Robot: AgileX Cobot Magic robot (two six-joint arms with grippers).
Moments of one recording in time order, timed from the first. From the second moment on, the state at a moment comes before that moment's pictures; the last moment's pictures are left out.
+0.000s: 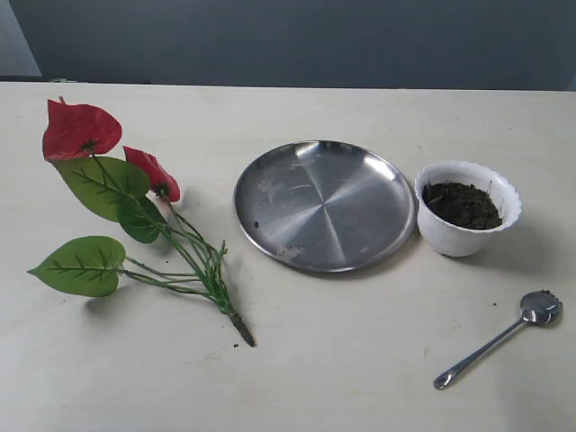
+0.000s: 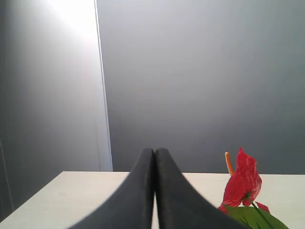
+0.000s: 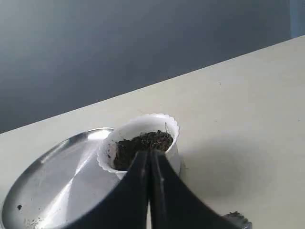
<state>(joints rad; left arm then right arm) 0.23 0.00 0.00 0.68 -0.15 -0.67 0.18 0.00 -0.01 0.06 0.26 0.30</state>
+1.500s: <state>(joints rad) 0.23 0.00 0.00 0.68 -0.15 -0.67 0.22 0.57 -0.74 -0.33 0.89 0.46</state>
